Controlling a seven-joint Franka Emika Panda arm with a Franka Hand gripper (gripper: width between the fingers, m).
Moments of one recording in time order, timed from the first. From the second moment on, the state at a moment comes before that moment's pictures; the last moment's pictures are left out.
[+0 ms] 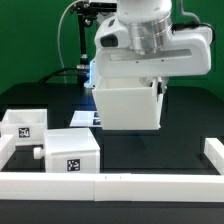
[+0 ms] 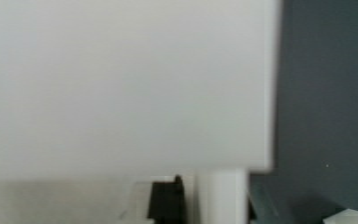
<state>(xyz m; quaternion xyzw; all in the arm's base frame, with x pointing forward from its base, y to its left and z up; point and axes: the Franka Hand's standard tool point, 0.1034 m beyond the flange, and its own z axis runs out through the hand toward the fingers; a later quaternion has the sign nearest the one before) 0.459 0.053 0.092 -0.95 0.15 0.23 0.10</state>
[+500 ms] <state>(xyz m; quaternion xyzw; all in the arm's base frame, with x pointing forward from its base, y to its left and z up) 0.485 0.072 0.105 -0.91 0.05 0.38 0.15</state>
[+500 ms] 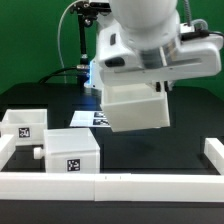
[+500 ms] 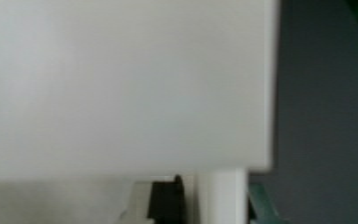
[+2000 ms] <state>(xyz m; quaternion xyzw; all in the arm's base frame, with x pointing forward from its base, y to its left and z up) 0.507 0.085 0.085 -0.80 0.05 0.60 0.04</state>
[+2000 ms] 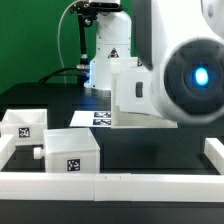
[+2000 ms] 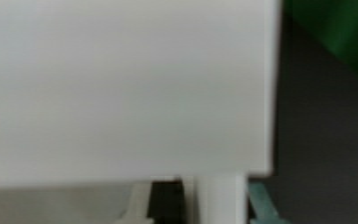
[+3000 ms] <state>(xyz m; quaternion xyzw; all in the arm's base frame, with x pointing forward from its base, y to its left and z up) 0.492 0.091 0.079 -0.81 0.06 0.59 0.04</state>
